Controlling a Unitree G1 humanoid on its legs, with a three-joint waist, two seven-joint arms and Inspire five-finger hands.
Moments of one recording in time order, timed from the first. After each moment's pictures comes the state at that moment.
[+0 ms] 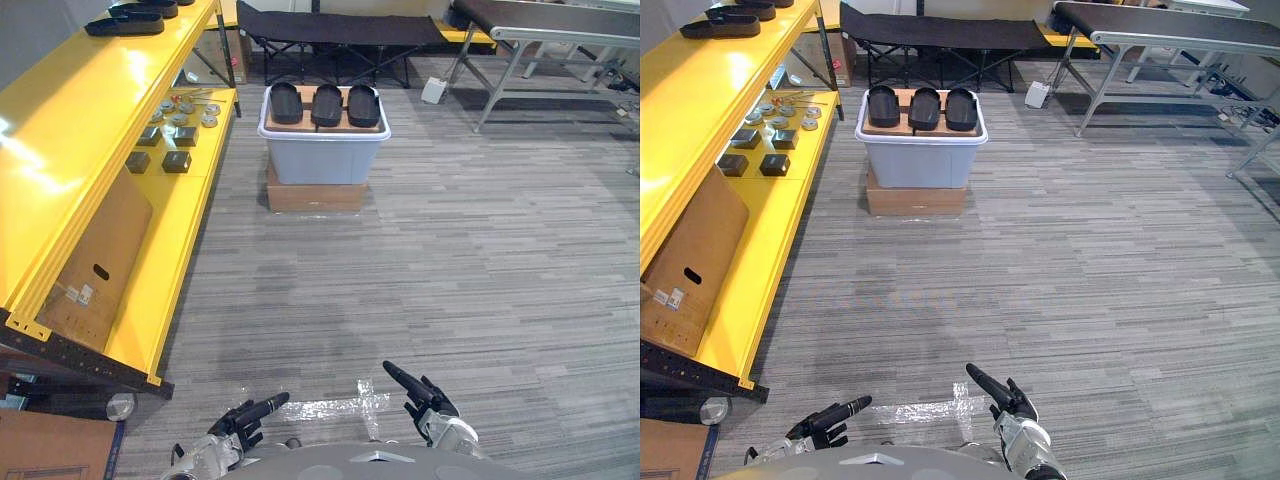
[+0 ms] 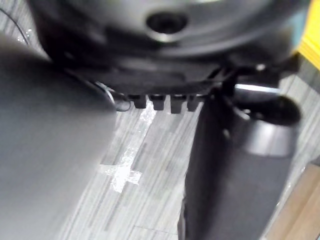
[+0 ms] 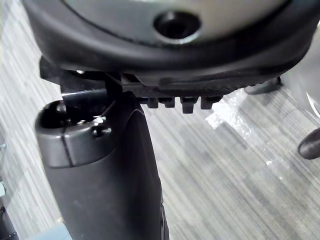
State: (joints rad) left arm 0.05 0.16 0.00 1.11 -0.56 0.11 -0.20; right arm 0.00 -0.04 -0.20 1.08 0.48 -0.04 0.06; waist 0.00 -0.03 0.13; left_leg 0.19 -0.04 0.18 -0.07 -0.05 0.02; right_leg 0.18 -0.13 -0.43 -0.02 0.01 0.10
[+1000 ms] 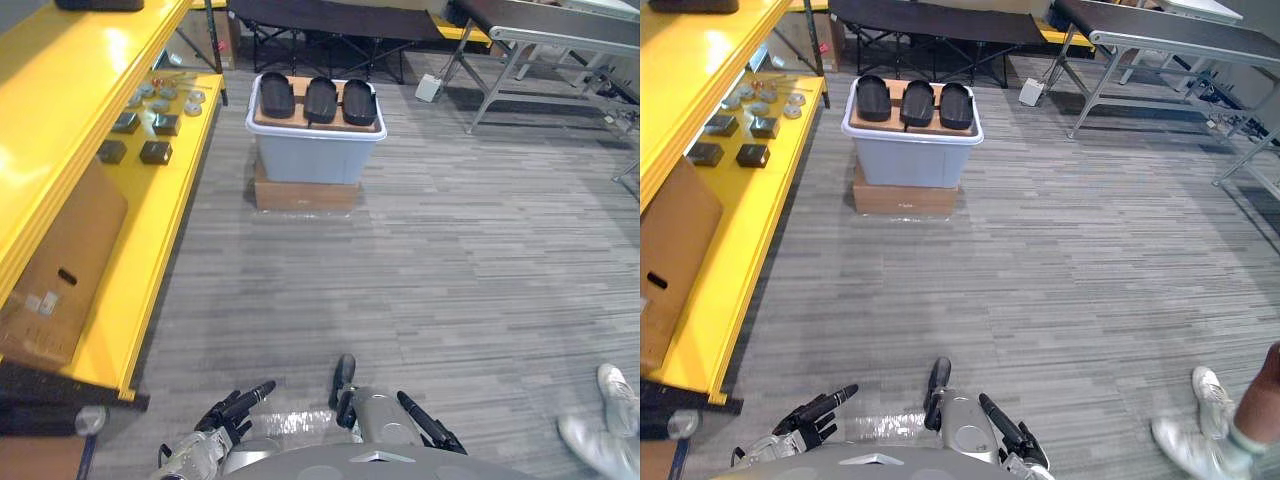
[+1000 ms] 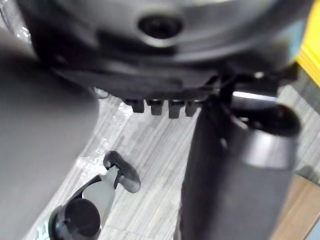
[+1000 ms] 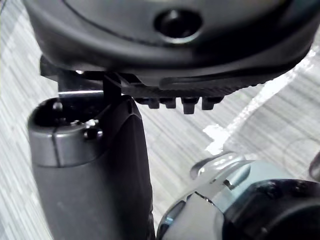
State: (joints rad) left arm 0.07 0.17 0.02 1.09 -0.66 0.08 -0.22; right arm 0.14 -0.07 -0.25 1.07 0.48 -0.04 0.07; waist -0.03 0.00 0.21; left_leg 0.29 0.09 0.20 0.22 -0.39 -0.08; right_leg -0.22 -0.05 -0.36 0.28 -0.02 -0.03
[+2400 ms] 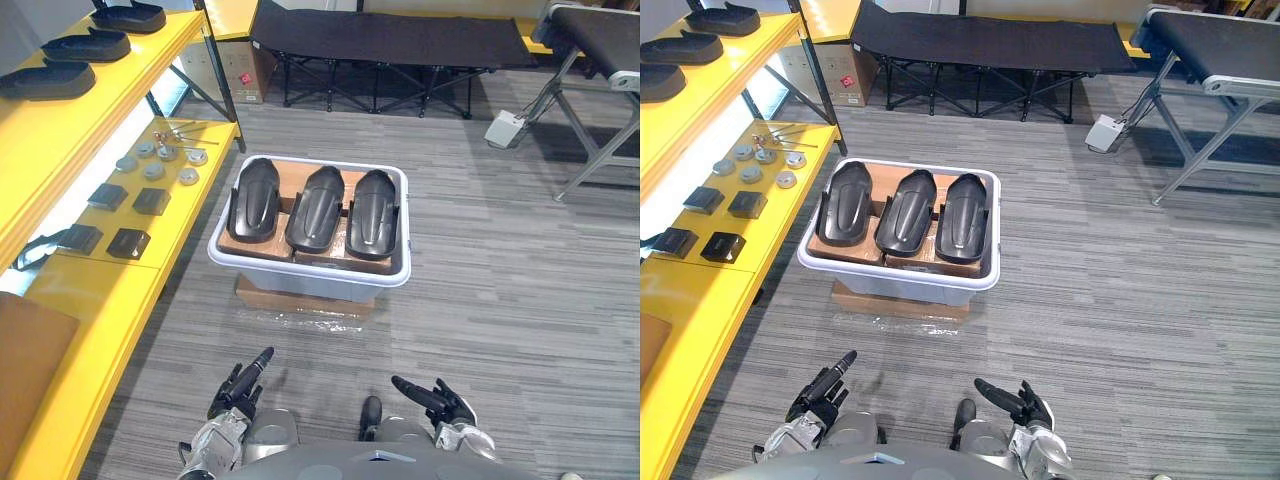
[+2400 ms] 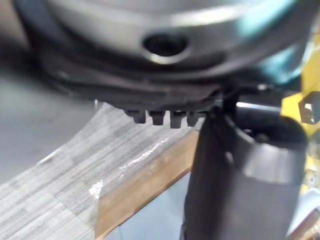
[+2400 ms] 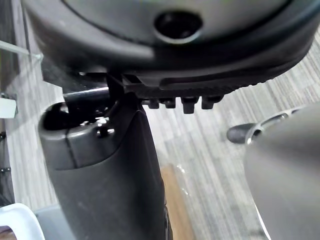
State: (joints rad) left arm 0.08 0.08 0.11 1.01 -0.78 -0.09 -0.19; right arm 0.08 -0.11 -0.12 1.04 0.36 -0.15 0.02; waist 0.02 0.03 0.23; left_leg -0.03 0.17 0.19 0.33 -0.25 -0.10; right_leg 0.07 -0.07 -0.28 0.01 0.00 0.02
